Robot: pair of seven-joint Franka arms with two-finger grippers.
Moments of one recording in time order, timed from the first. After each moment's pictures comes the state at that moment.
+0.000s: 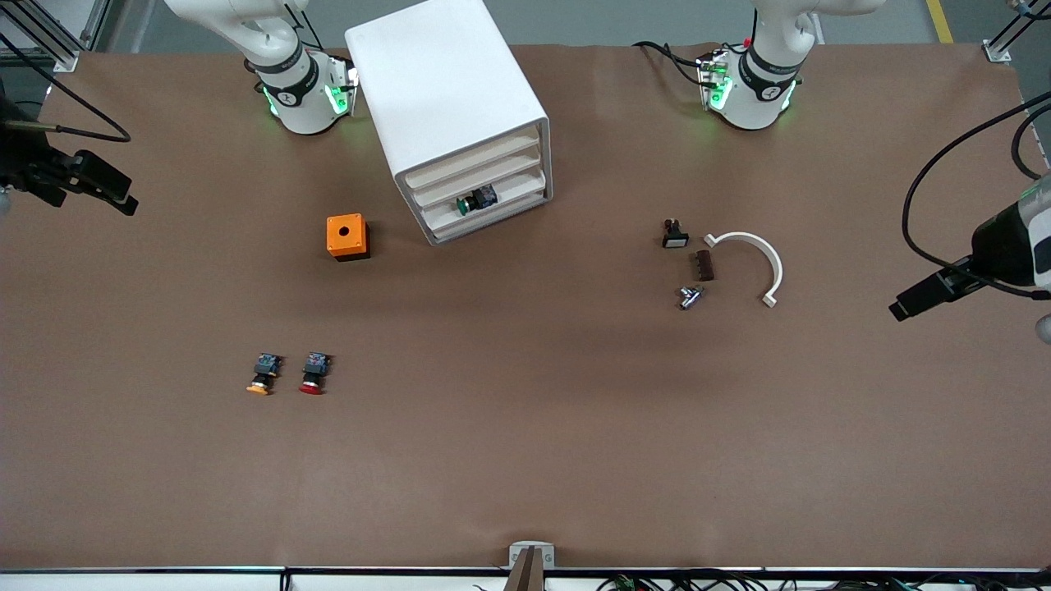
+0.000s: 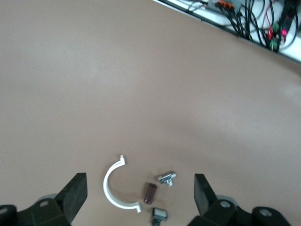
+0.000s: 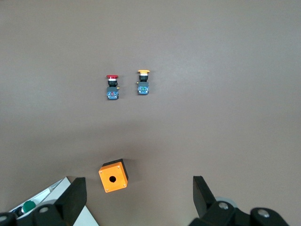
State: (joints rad) left arm -0.15 0.24 0.10 -1.29 -0.06 1.59 -0.39; right arm 0.10 -0.08 -0.09 -1.61 -0.02 1.55 0.15
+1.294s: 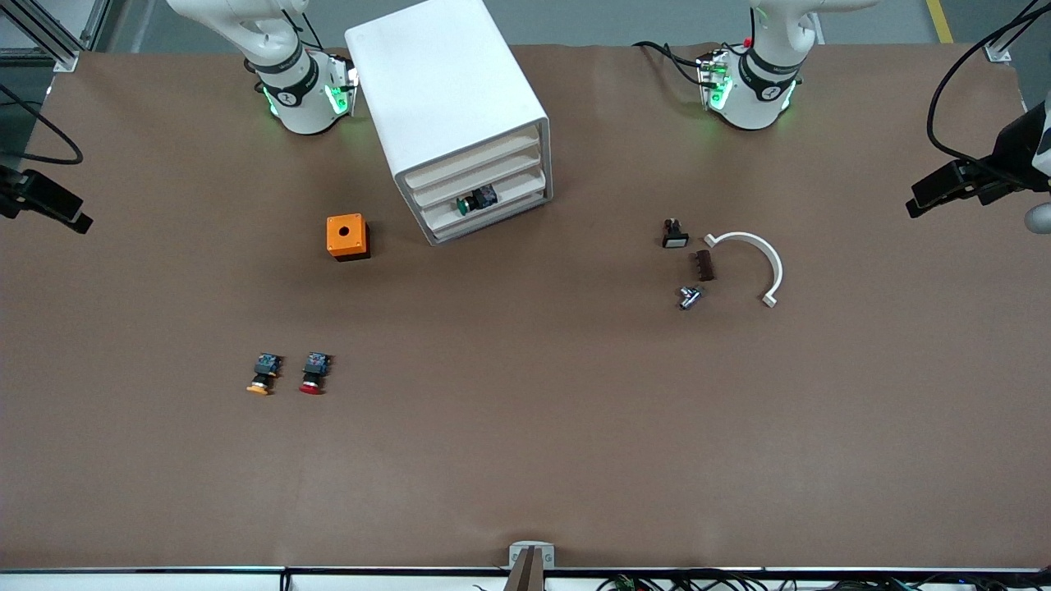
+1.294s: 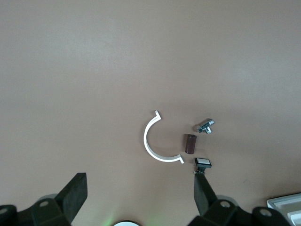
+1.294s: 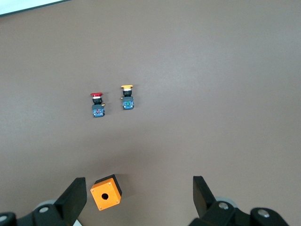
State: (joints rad) left arm 0.00 -0.03 -0.02 -1.58 -0.01 1.51 -0.18; right arm 0.03 -0.01 -0.10 -1.55 -0.02 1.58 0.16
